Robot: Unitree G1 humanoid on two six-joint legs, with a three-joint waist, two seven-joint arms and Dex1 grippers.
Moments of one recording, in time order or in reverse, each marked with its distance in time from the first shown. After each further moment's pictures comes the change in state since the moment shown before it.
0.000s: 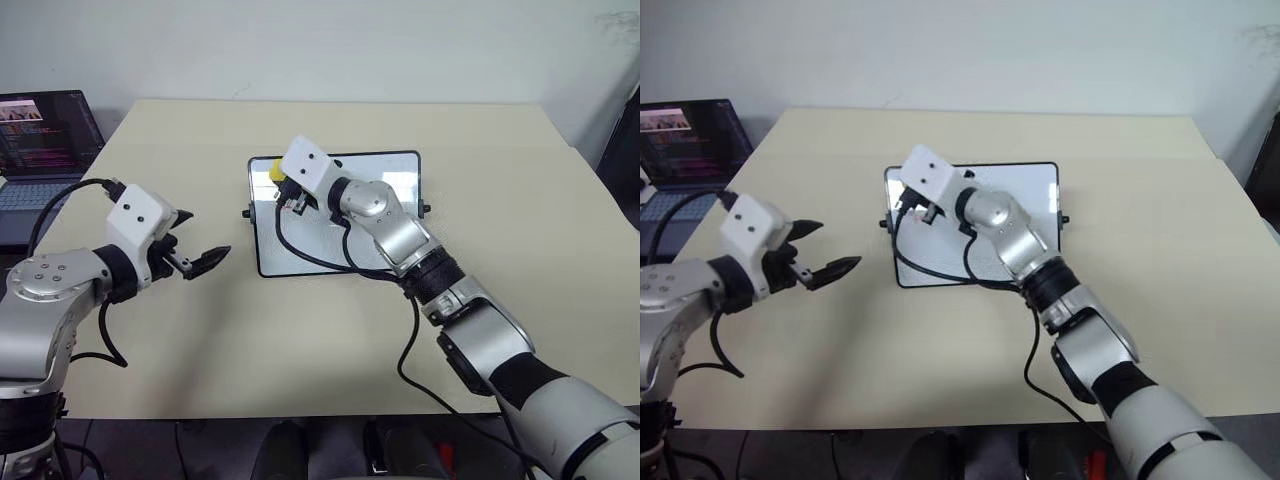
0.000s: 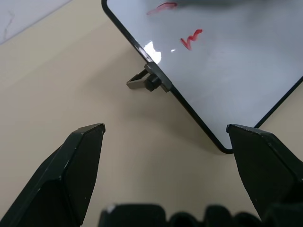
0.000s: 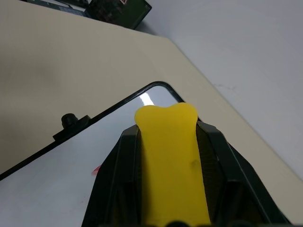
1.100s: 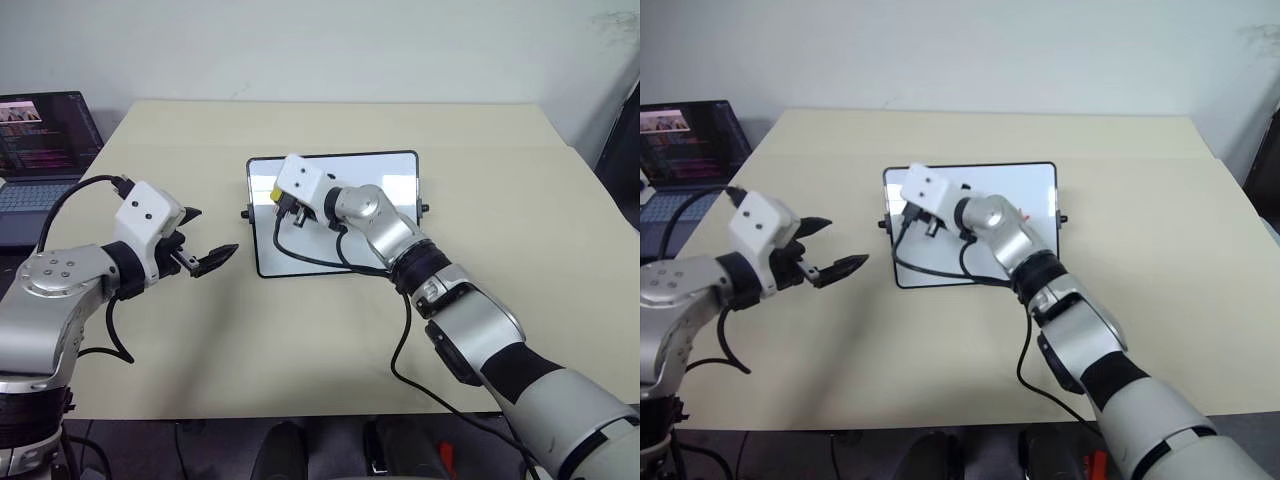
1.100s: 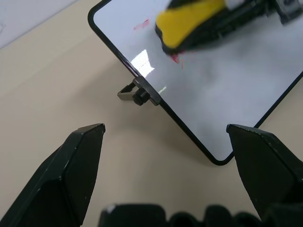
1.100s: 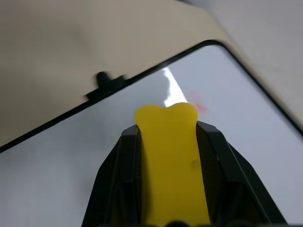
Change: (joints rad) left arm -0.030 -0.014 -0.026 -0.003 -0.002 0.001 -0.002; right arm -0.048 0.043 0.002 0.237 -0.100 -0.107 0.135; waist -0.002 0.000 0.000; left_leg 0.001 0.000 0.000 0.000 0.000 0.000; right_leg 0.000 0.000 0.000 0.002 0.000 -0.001
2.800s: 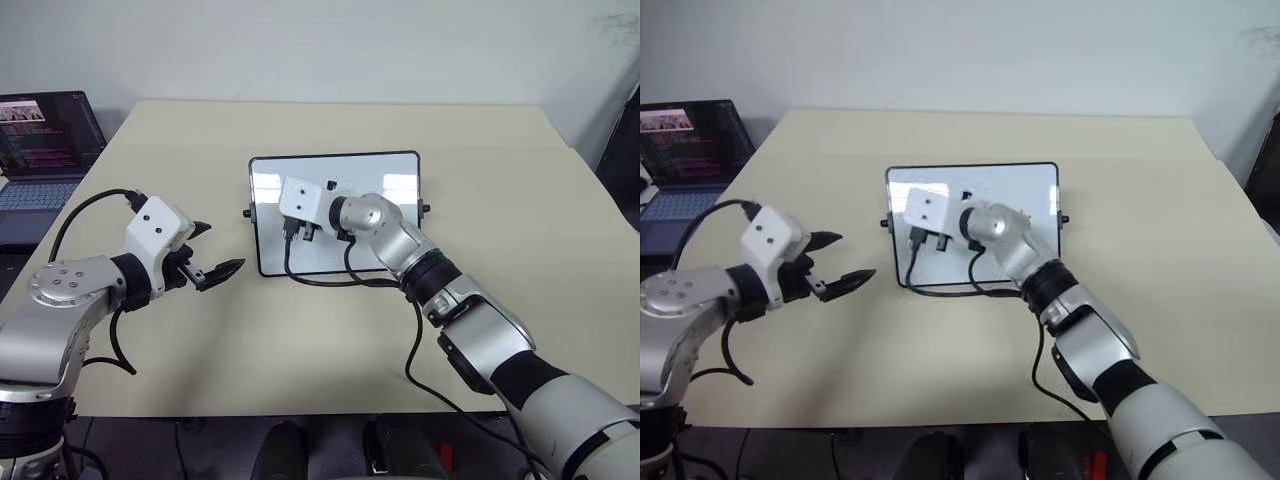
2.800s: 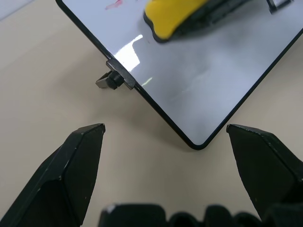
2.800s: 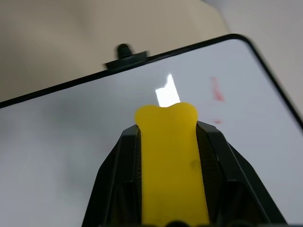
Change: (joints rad) left arm 0.045 -0.006 -0.012 -0.028 0.009 0.001 -0.033; right arm 0.069 -0.070 0.099 -0.153 -0.104 -0.003 0.016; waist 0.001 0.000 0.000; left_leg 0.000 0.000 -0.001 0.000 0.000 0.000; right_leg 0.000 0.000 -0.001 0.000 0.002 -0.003
